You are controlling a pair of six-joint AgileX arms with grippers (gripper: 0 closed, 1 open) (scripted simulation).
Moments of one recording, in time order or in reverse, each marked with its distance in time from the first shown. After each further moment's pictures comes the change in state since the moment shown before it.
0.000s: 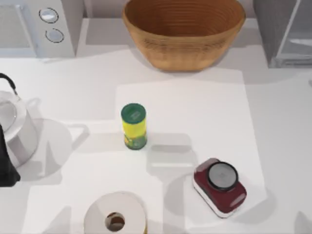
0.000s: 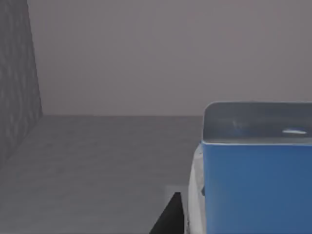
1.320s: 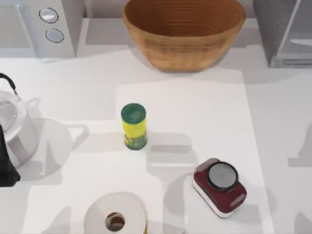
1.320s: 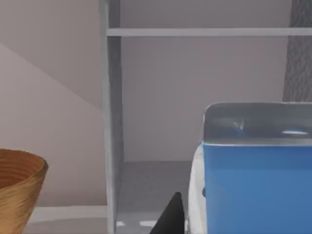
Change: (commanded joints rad) left arm 0.000 0.000 0.000 0.000 0.000 0.000; right arm 0.251 -1.890 -0.726 -1.024 0.279 -0.002
